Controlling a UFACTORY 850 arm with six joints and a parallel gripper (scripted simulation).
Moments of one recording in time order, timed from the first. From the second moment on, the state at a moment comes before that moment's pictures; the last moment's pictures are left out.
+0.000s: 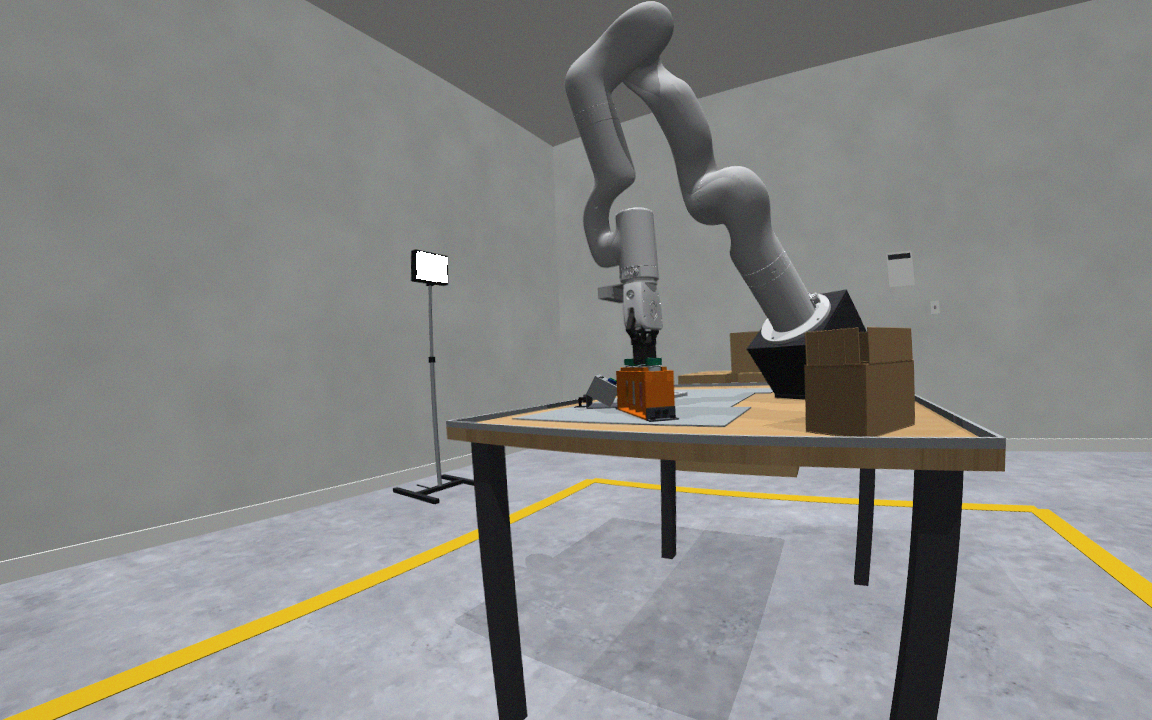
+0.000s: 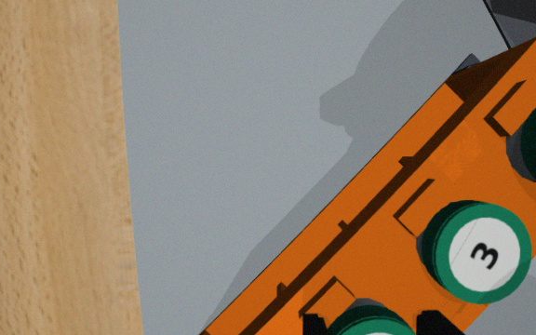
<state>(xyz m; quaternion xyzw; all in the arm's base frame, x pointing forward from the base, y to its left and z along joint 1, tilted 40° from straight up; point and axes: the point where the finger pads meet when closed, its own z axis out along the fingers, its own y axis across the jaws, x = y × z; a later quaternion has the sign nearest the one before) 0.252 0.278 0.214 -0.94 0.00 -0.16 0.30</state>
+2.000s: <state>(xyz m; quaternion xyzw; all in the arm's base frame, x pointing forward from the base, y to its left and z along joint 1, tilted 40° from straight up) 0.253 0.279 0.212 -0.66 0.66 0.09 0.33</state>
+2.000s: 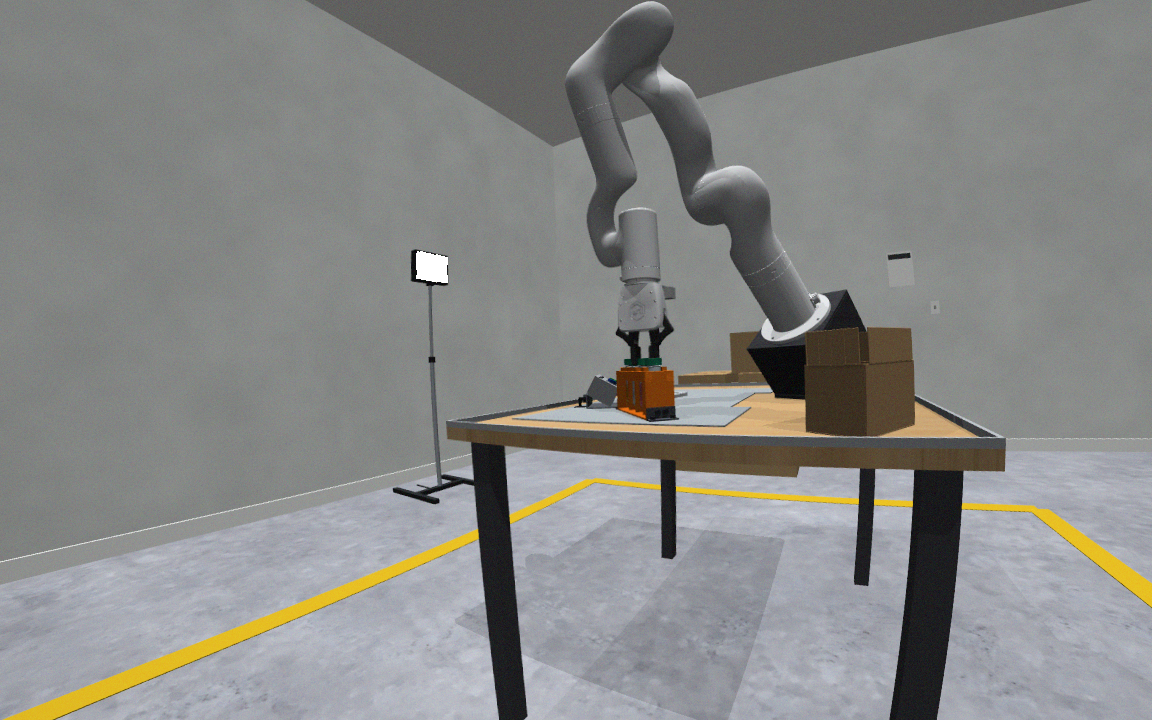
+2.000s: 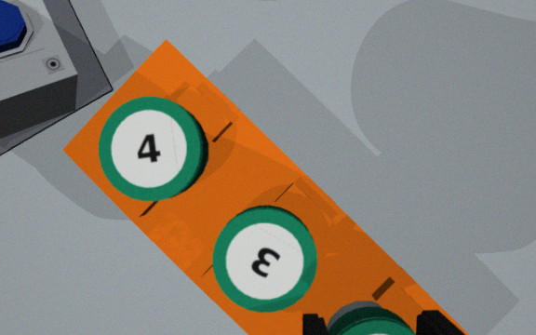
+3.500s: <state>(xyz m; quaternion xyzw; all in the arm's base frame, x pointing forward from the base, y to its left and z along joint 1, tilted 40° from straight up) 0.253 0.279 0.213 -0.95 0.01 -0.14 0.29</state>
